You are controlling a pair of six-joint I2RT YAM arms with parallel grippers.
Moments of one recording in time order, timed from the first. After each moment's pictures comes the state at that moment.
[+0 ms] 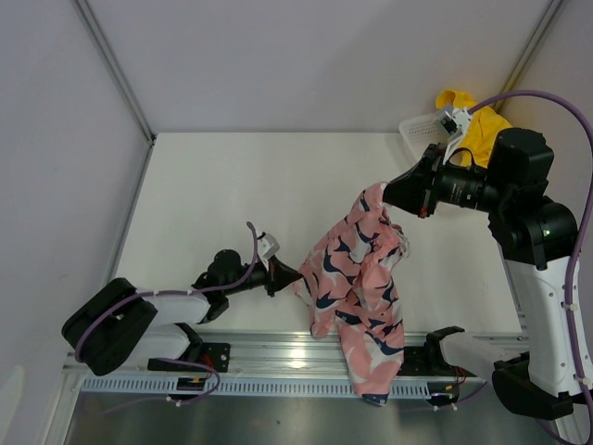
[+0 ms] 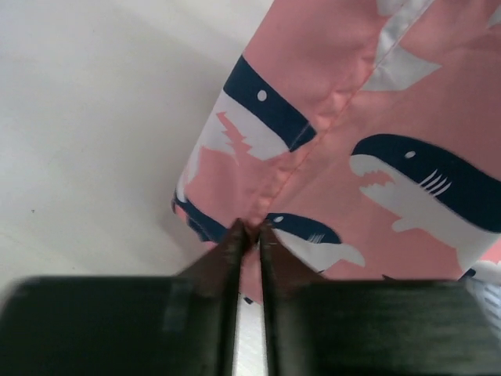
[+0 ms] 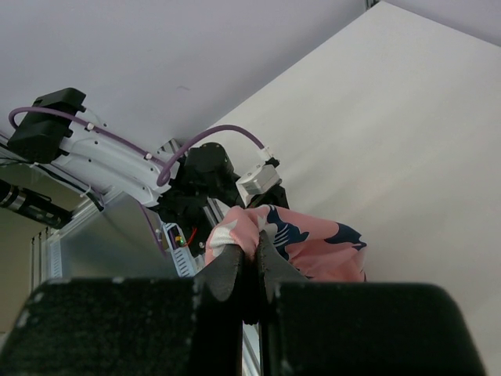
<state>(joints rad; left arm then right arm) -0.69 1.28 0.18 0.92 0.50 -0.26 0.29 1.10 1.74 -0.88 -0.85 0.19</state>
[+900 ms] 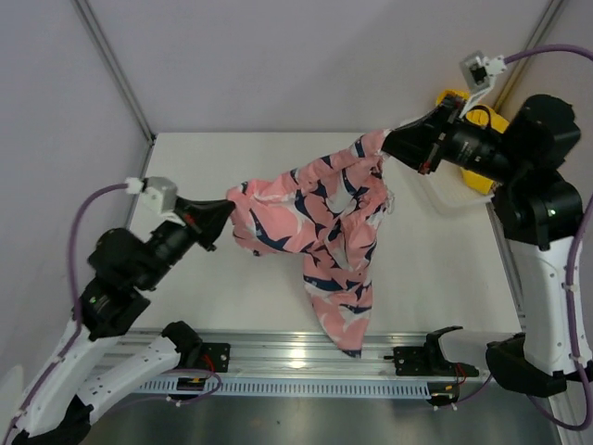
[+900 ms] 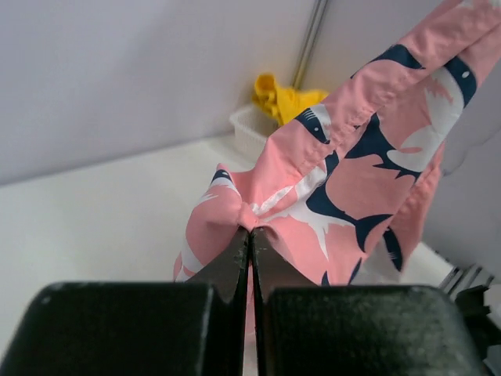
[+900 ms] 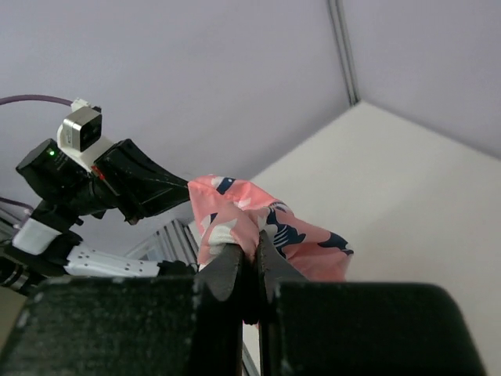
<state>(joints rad) -0.69 0.63 0.98 -0.26 -0.03 -0.23 0.30 1.25 1.92 -0.66 -0.76 0.39</state>
